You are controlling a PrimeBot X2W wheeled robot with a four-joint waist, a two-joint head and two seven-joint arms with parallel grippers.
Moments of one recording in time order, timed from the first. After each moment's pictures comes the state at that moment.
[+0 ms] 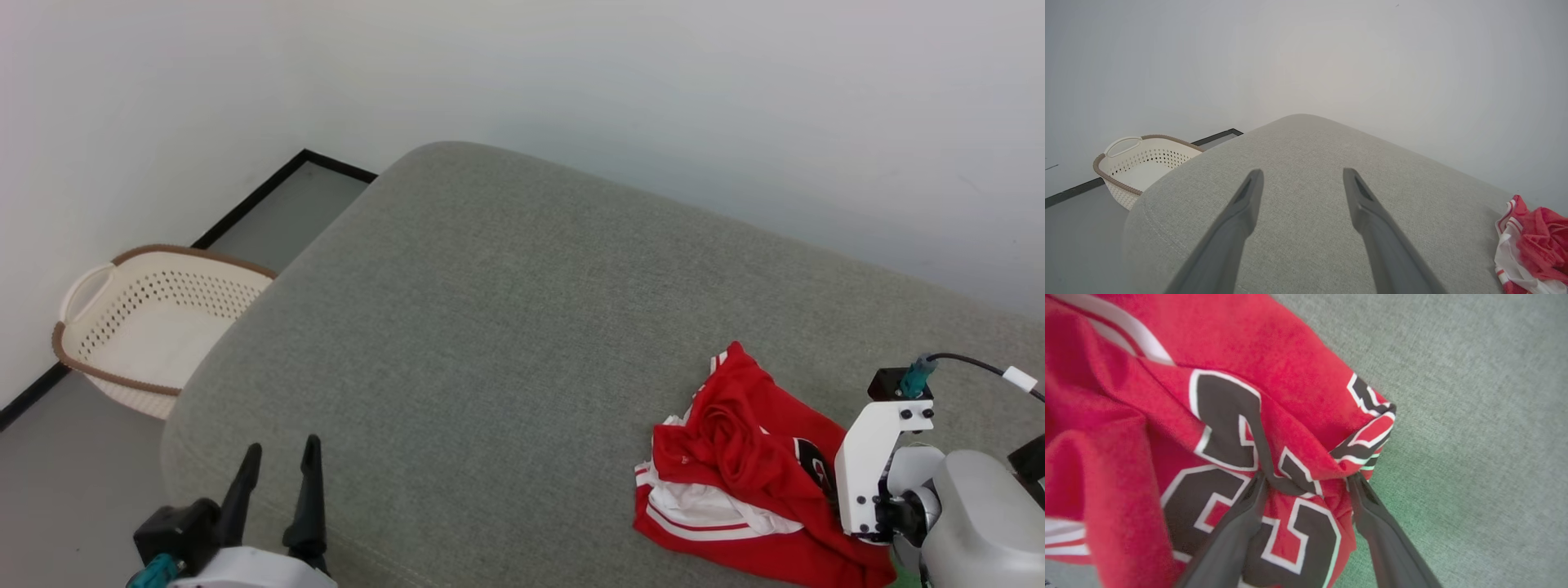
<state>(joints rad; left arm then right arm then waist) -0.05 0.14 0.03 0.31 -0.36 -0.13 -0.26 -0.61 -0.19 0.08 1.03 0.21 0.13 0.65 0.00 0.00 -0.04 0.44</state>
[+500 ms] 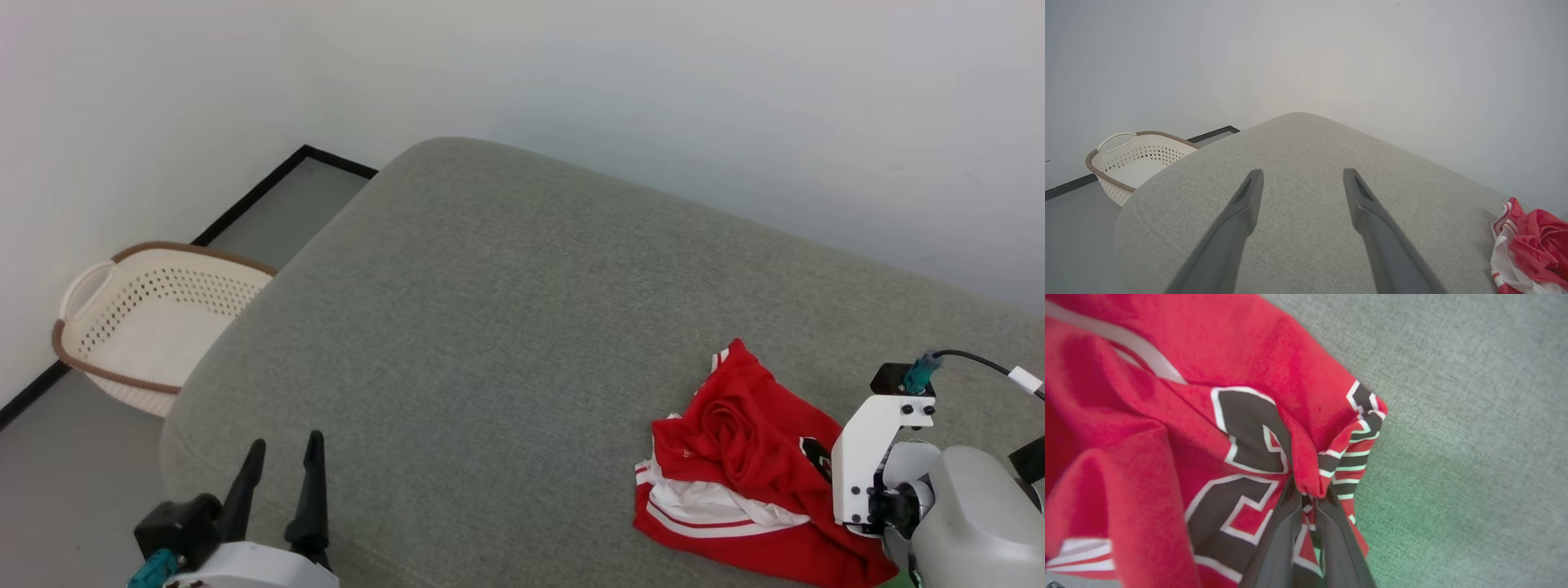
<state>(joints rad) -0.06 0.14 0.02 0.32 -0.38 -0.13 -0.26 -0.65 -0.13 -0.16 1.09 0.04 0.13 0.62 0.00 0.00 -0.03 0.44</state>
